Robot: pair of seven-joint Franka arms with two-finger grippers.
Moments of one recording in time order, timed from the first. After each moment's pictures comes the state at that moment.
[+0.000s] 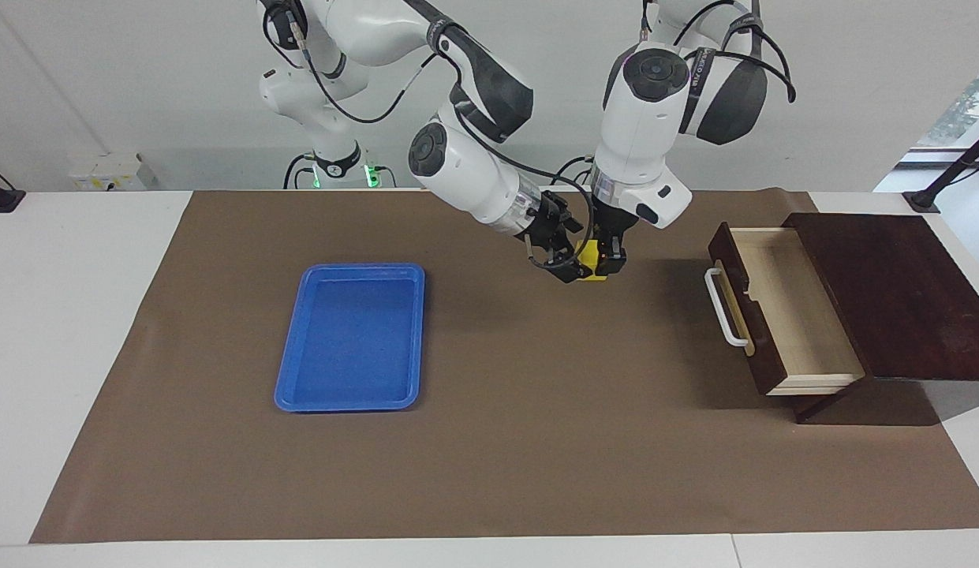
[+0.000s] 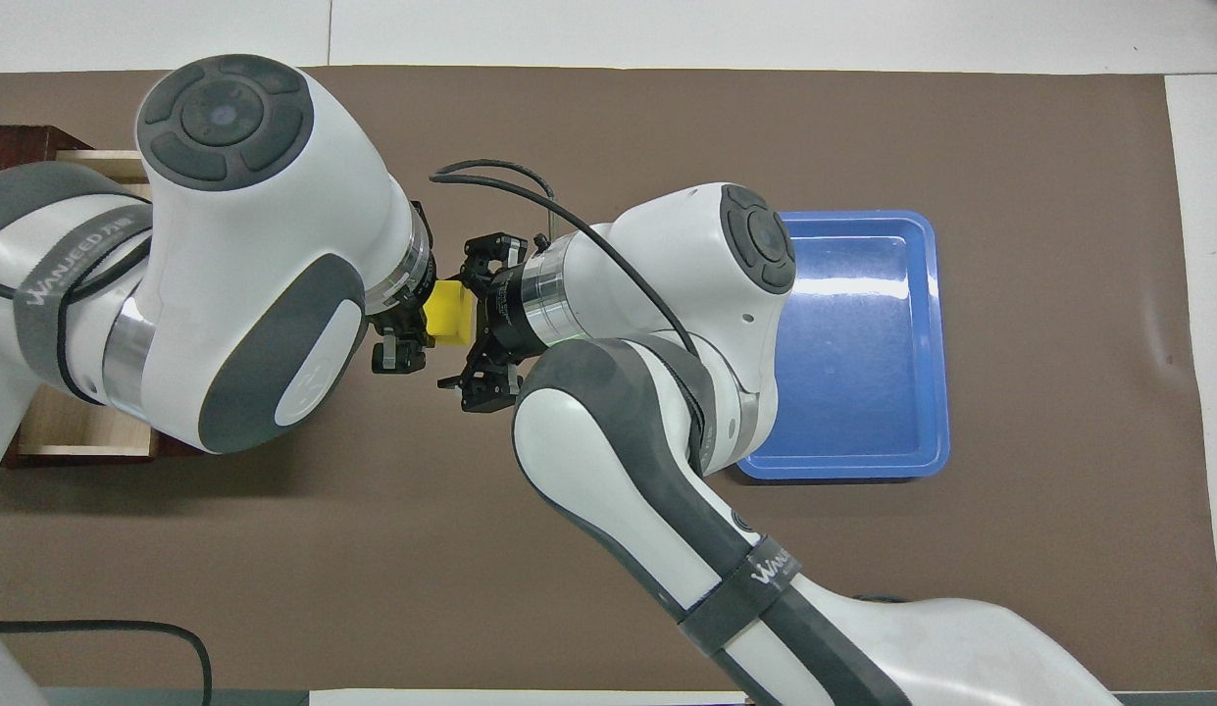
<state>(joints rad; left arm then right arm) -0.39 0.19 -0.14 -1.52 0.04 1.67 -1.99 0.54 0.39 0.11 -1.55 0.79 2.25 1.82</state>
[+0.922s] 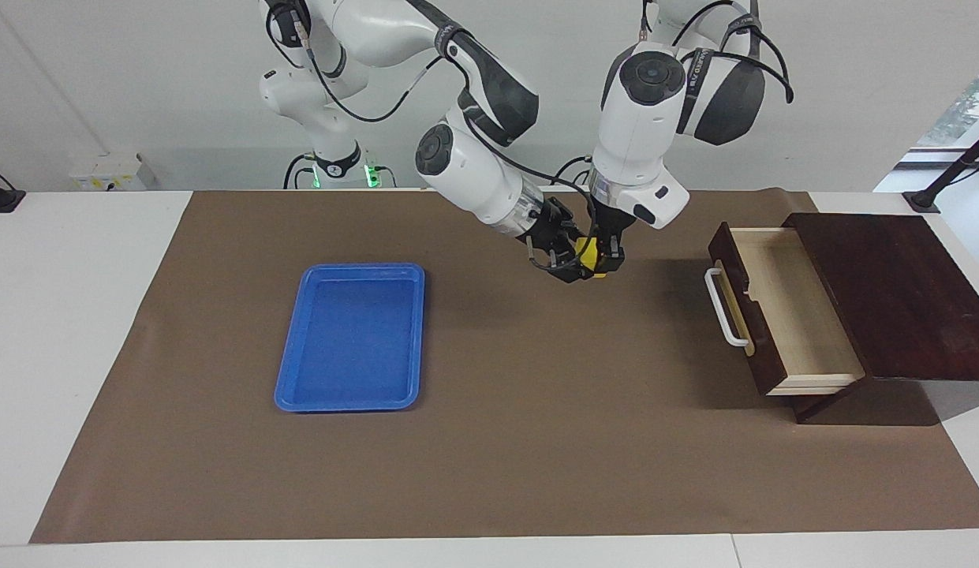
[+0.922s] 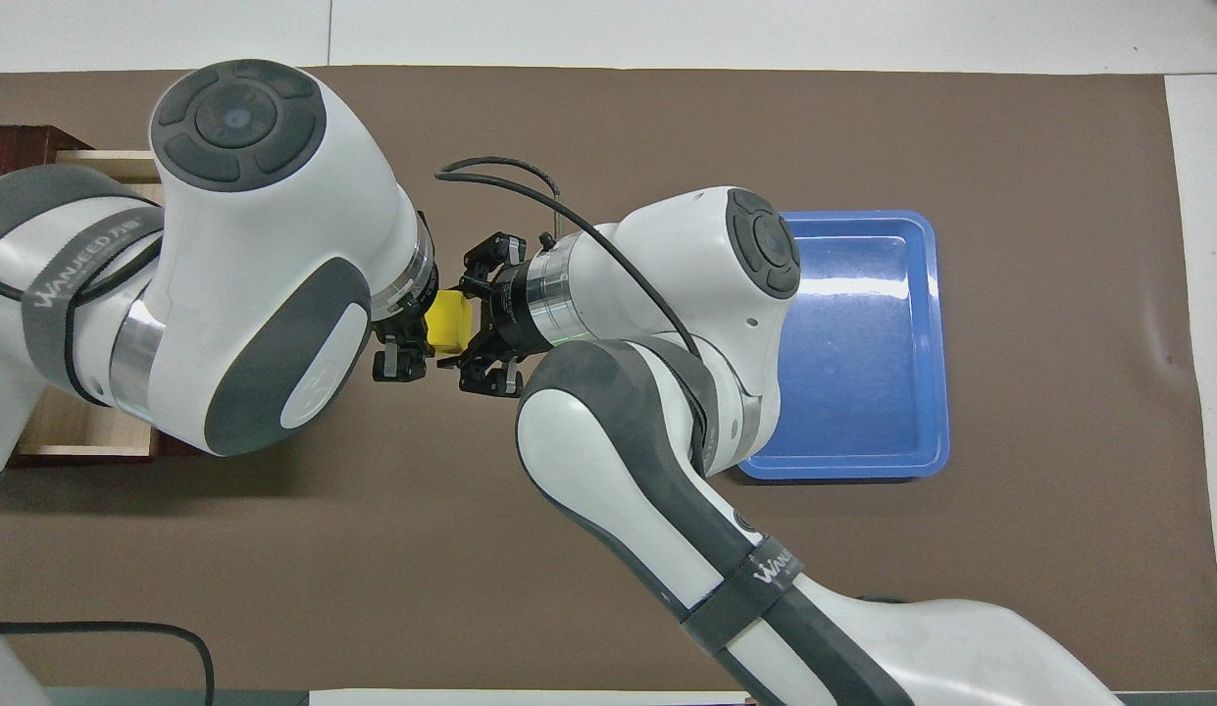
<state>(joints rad) -0.39 0.19 -0.14 -1.53 0.04 1.64 -1.99 0.54 0.39 0.10 -1.55 0.79 2.27 1.82</state>
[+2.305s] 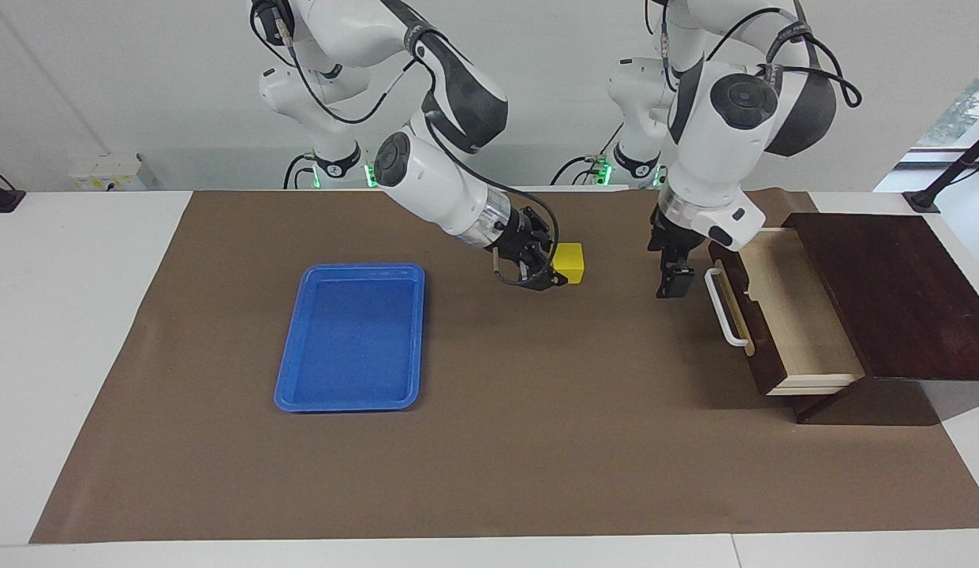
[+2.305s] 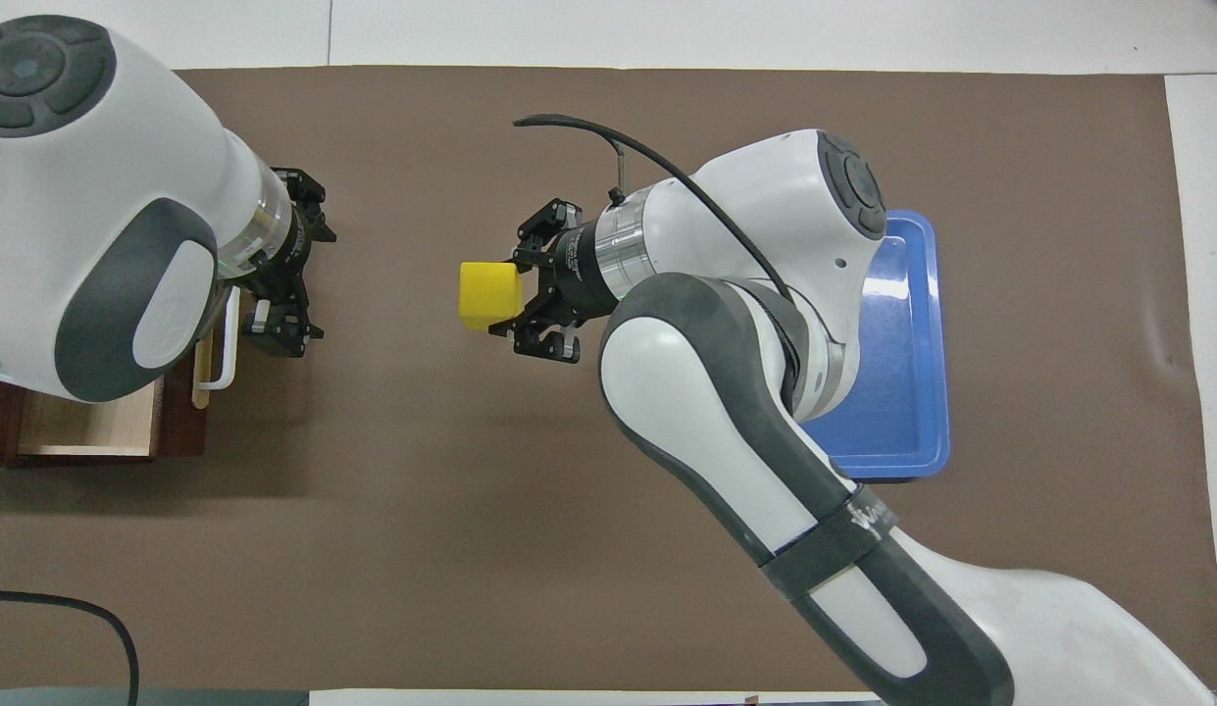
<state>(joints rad) -0.22 0.16 -0.11 -1.63 0.04 1.74 -1.75 0.44 0.37 0.10 -1.54 0.79 2.16 1.80</state>
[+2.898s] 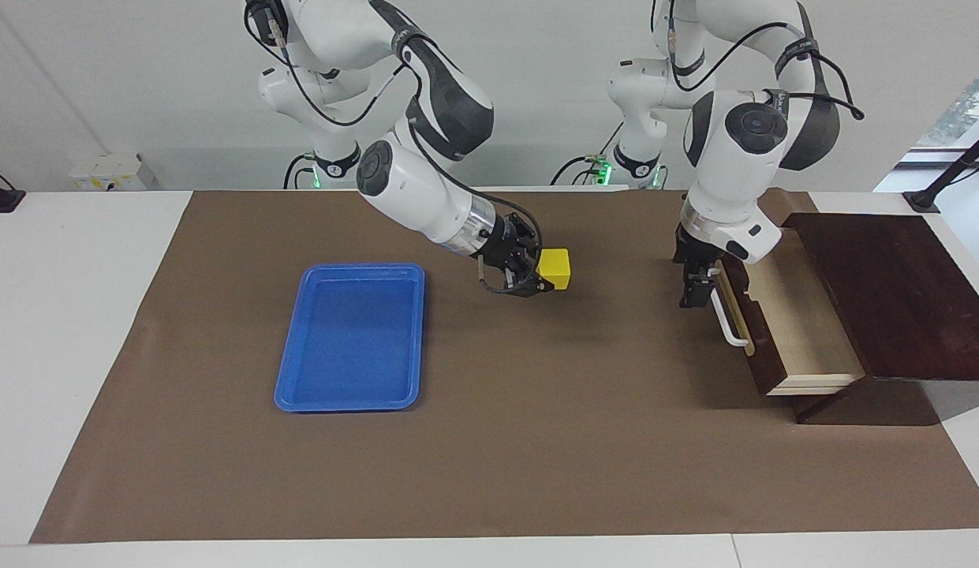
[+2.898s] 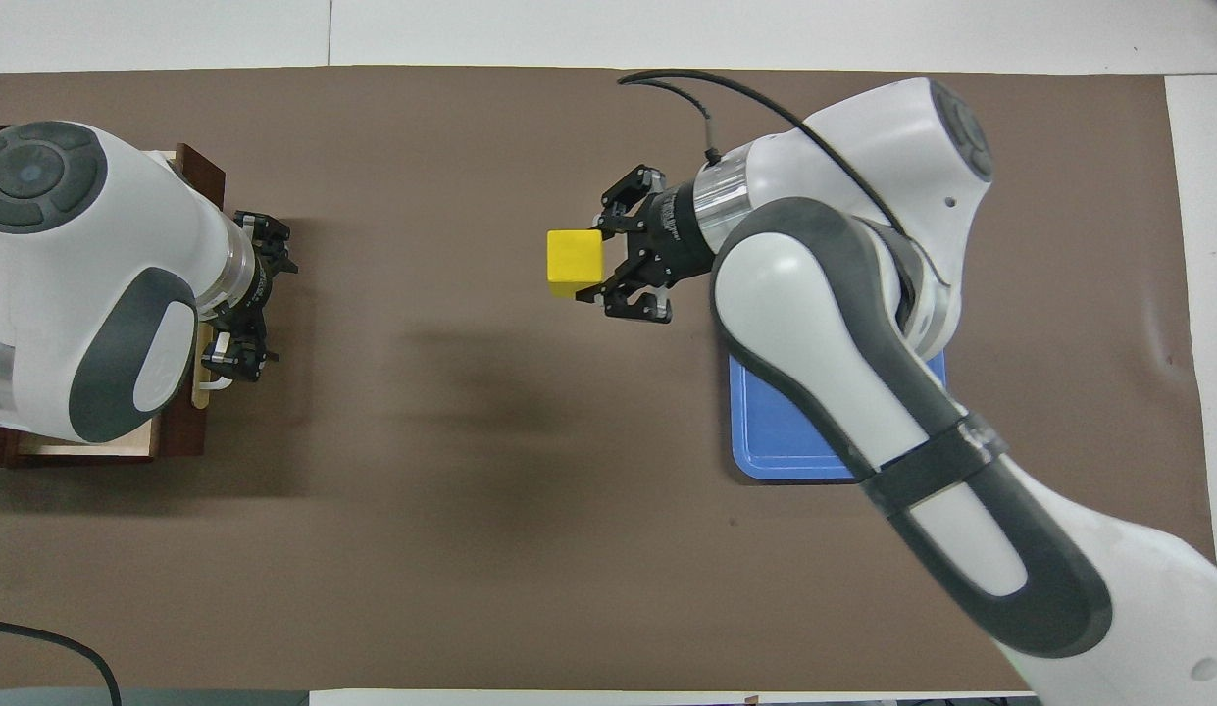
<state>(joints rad) -0.15 0.09 -0.11 -1.86 0.11 1.91 -1.65 0.28 0.37 0.09 -1.55 0.76 2.04 1.65</state>
